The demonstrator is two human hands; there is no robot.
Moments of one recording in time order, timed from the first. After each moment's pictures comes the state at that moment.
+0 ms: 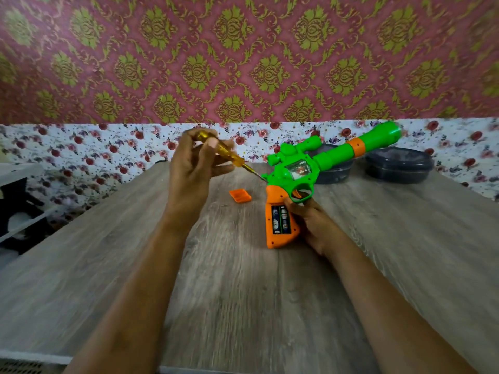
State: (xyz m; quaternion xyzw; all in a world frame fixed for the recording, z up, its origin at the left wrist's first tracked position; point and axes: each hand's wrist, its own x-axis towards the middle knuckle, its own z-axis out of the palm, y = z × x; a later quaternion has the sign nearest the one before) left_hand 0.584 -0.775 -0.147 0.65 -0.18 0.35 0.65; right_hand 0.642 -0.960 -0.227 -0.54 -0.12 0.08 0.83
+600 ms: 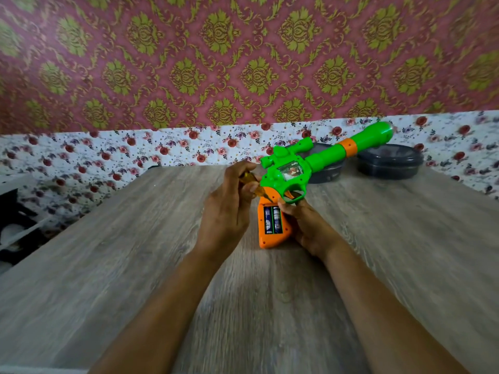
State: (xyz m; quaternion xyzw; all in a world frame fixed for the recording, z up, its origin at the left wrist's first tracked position) left_hand 0.581 -0.817 -0.192 0.76 -0.28 0.46 0.35; right_hand 0.644 -0.964 -0.230 -0.54 -0.13 0.09 0.83
